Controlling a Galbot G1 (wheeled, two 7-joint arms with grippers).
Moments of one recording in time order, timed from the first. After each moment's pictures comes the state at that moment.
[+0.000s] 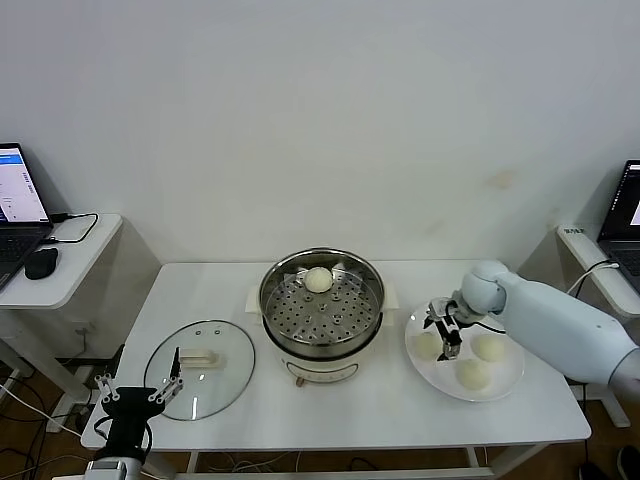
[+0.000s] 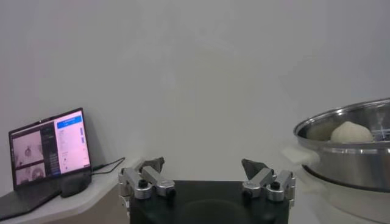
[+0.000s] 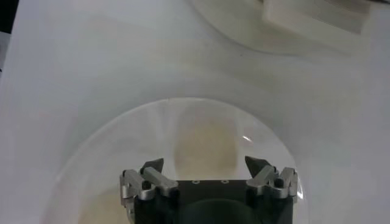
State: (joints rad) left arm 1.76 -1.23 -0.66 -2.19 -0.04 -0.04 -0.23; right arm 0.00 0.80 -0.87 1.18 -0.13 -0.15 -1.04
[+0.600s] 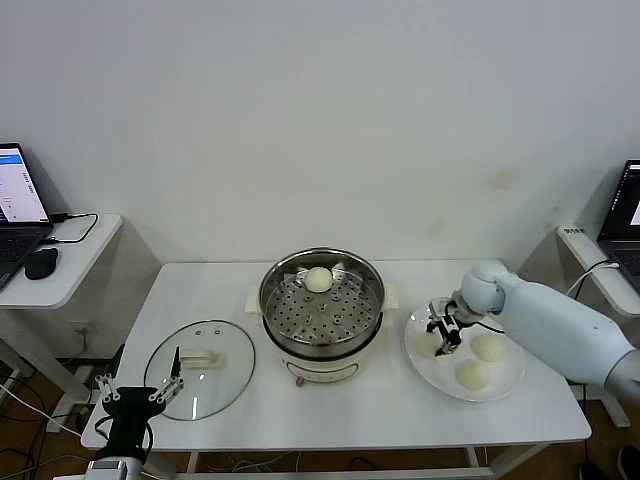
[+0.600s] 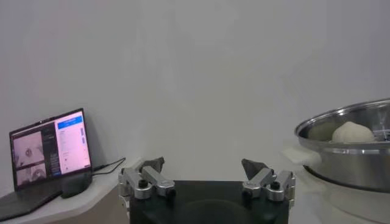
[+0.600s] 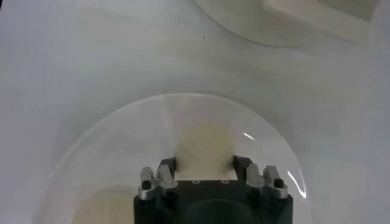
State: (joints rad) left arm 1.76 -1.23 -0.65 -2.19 -0.04 -0.04 -0.23; right arm 0.00 0.79 -0.85 1.18 -0.14 -0.16 -1.05
